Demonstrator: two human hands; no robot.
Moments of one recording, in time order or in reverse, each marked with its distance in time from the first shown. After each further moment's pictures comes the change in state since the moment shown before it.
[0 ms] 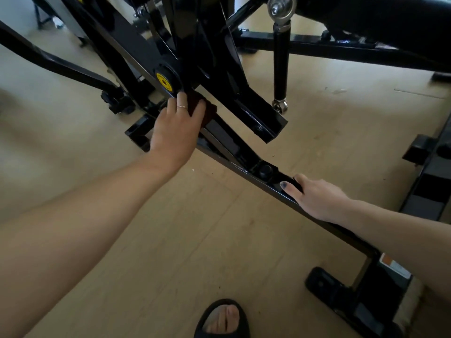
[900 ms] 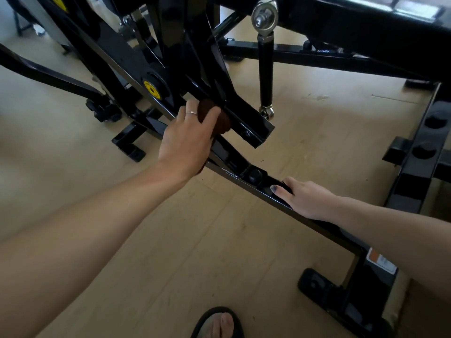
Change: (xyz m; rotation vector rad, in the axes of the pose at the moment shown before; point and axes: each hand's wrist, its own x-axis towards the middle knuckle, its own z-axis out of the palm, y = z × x) left_hand -0.006 0.043 -0.047 -0.328 -0.020 -0.009; right_hand 0.001 0.008 -0.003 0.126 -0.026 -0.037
